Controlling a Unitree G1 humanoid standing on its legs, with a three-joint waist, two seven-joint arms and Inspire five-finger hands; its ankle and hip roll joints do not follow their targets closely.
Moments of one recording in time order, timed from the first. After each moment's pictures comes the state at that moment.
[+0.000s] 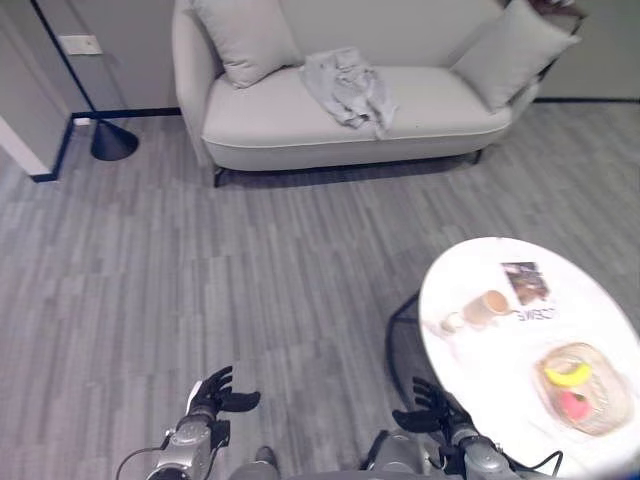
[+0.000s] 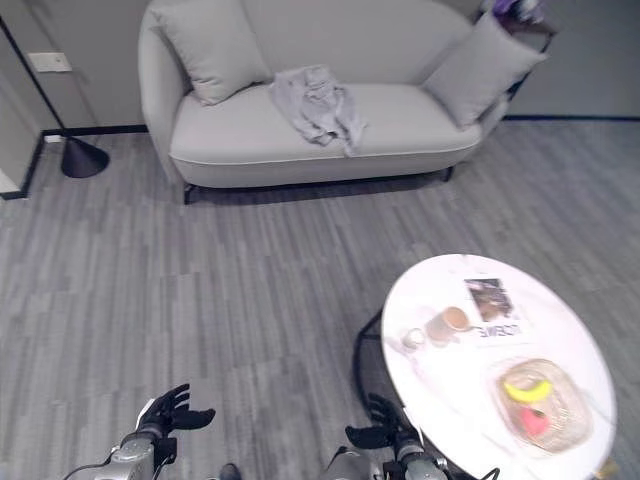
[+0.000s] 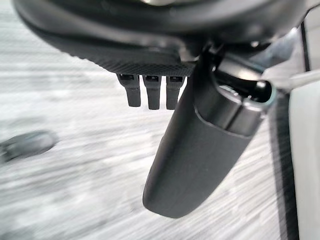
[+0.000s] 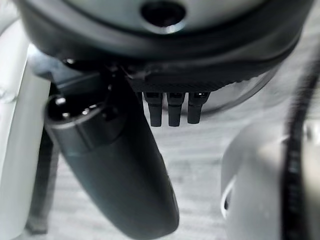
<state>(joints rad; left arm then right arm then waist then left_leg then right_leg) -0.06 0.24 -0.16 0.92 -0.31 -0.04 0.10 0.11 -0.31 0.21 0.68 0.20 -0.02 -0.04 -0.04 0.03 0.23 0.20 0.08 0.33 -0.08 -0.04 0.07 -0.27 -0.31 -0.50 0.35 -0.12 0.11</state>
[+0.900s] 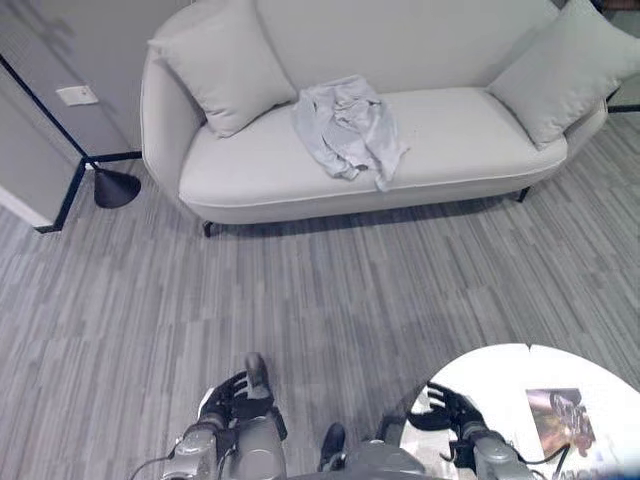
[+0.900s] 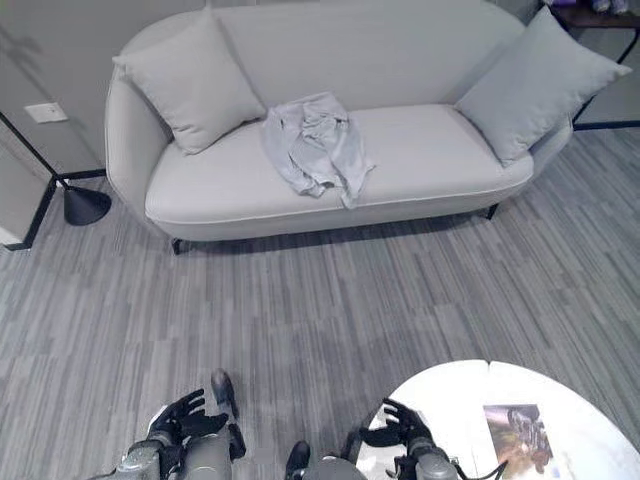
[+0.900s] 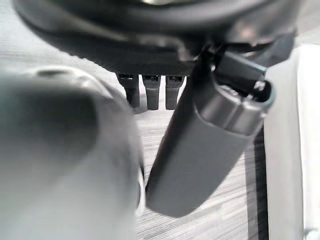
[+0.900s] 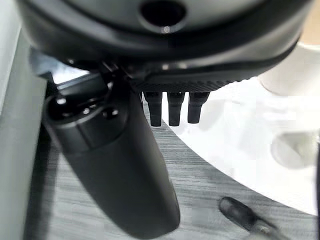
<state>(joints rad) 0.01 0.24 -0.14 0.95 -0.33 -0.07 0.02 0.09 -0.32 0.23 0.91 0.20 0.01 -0.02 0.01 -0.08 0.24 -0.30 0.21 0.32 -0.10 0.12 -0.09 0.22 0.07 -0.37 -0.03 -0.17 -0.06</state>
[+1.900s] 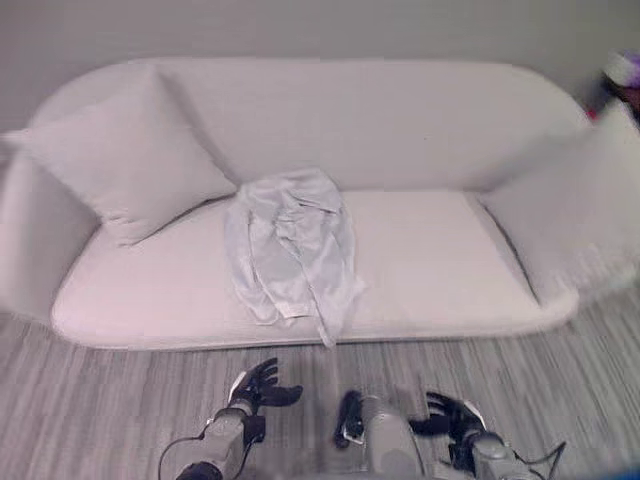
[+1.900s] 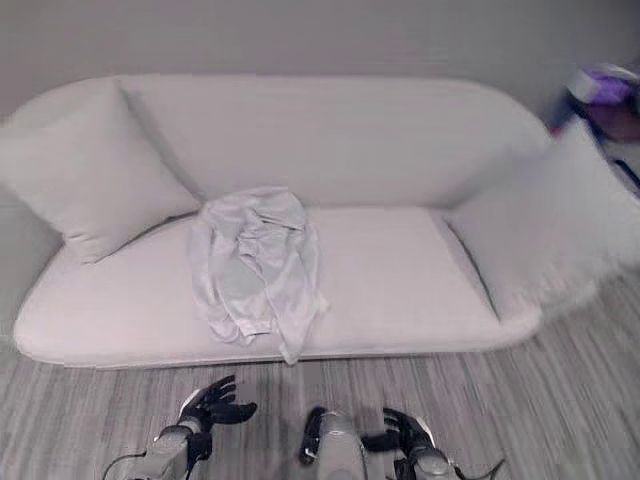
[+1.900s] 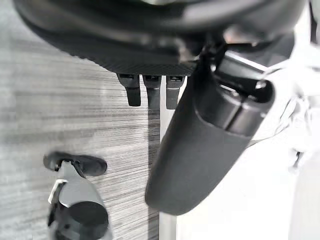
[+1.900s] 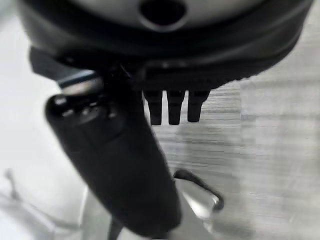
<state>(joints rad) -0.02 0.16 -0.22 0.88 -0.31 -0.04 0.01 -0.01 -0.33 0.17 0.98 0.16 0.03 -0.02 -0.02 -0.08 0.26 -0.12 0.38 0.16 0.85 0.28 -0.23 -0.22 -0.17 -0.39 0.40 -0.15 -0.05</state>
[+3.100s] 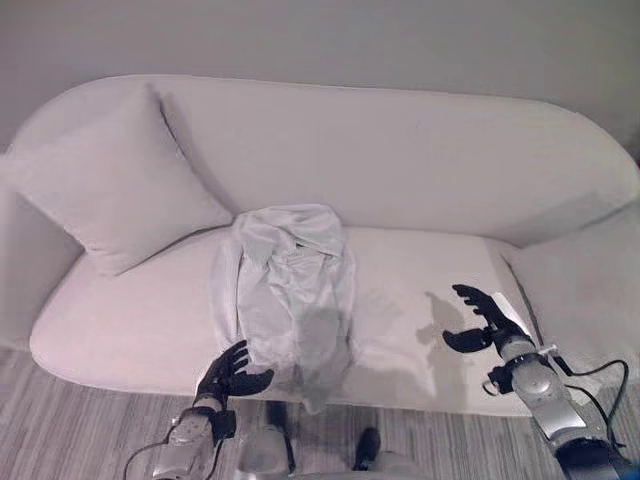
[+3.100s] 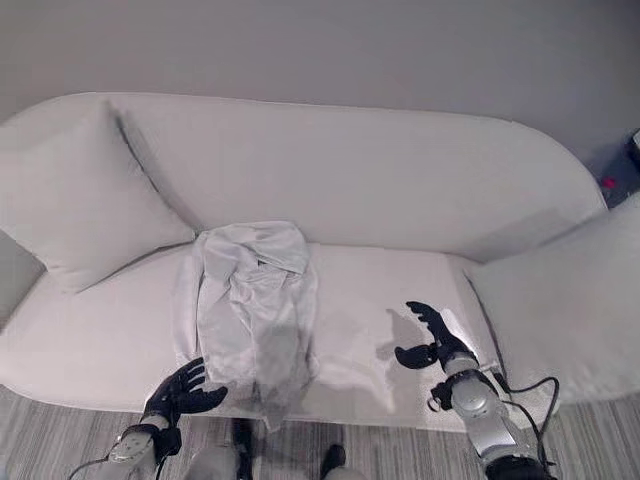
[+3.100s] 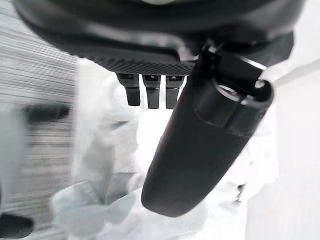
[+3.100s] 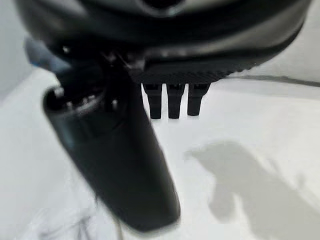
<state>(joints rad) 0.09 0.28 -0.18 0.62 -0.35 -0.03 0.03 -0.01 -0.60 0.11 0.37 -0.15 0.02 -0.09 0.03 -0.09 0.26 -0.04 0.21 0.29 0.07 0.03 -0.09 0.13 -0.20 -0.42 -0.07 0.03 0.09</state>
